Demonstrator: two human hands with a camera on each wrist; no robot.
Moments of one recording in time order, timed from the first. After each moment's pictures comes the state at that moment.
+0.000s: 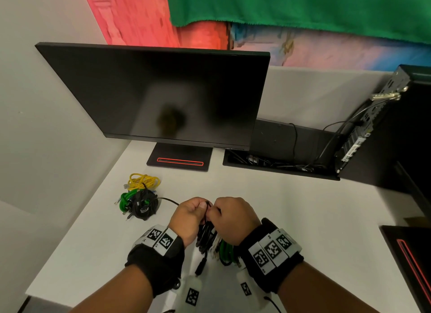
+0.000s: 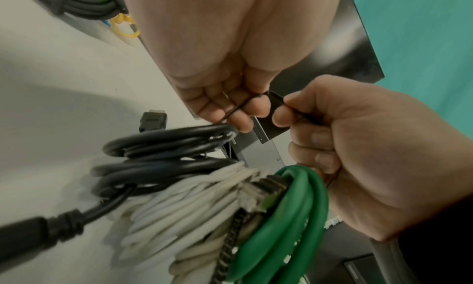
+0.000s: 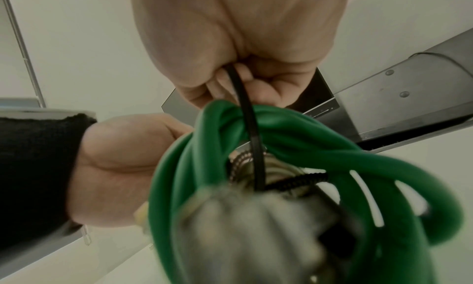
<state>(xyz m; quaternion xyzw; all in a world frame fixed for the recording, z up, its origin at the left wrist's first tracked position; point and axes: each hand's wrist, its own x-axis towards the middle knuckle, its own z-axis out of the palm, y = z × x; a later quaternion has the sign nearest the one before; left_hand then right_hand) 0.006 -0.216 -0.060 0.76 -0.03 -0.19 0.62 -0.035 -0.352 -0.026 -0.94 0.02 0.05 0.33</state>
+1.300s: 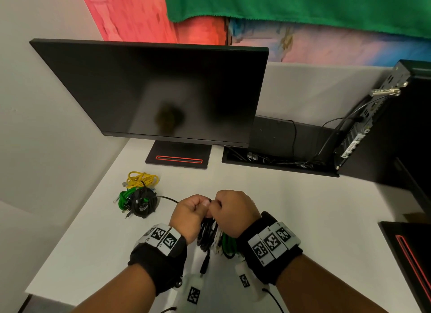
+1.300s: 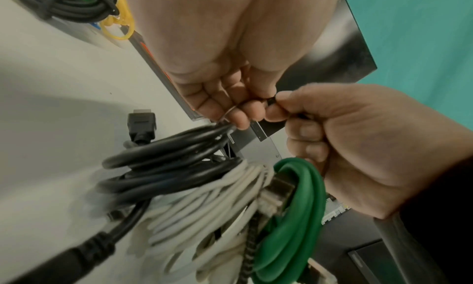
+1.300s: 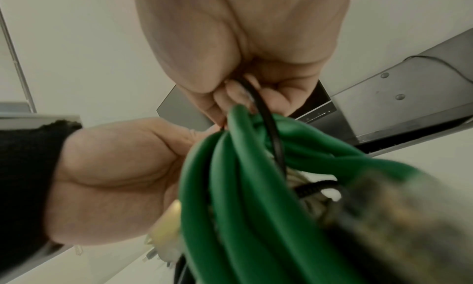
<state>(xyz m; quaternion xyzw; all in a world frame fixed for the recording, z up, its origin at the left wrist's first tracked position) 0.005 -0.219 -0.064 0.79 -0.05 -0.16 0.59 -0.030 -0.356 -0.019 -0.94 0.05 0.06 0.32</state>
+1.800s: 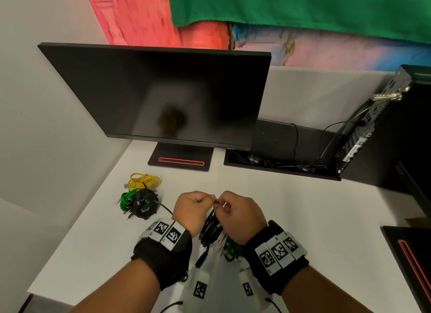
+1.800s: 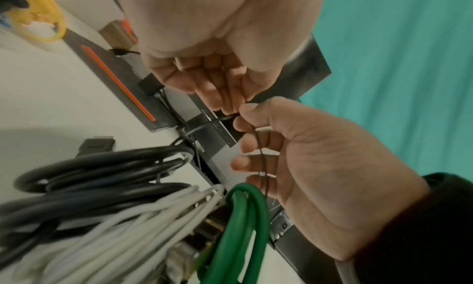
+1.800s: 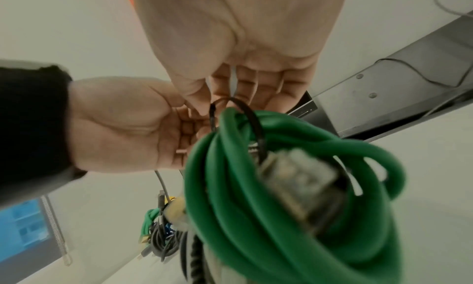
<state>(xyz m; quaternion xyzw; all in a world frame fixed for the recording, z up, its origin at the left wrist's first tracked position) 0.011 -0.231 -0.032 0.81 0.01 -0.13 0.57 -0.041 -0.362 -0.030 -0.92 0.06 -0.01 0.38</state>
